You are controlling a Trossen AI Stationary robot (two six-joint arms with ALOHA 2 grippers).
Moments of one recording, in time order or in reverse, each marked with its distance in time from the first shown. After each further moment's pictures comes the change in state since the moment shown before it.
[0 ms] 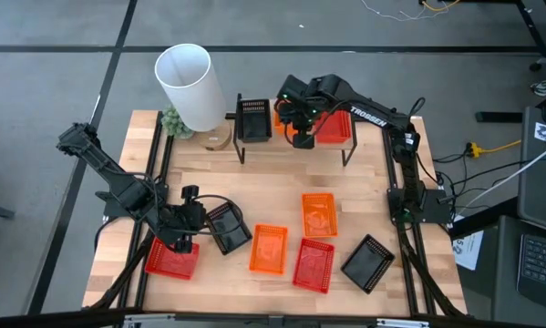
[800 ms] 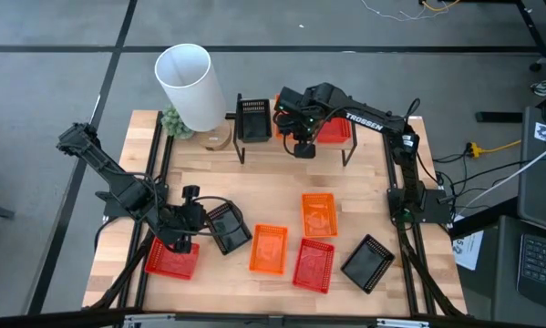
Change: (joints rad) left arm 0.001 0.000 0.000 0.000 -0.001 0.048; right arm 0.038 0.000 -0.067 -0.023 -0.010 0.005
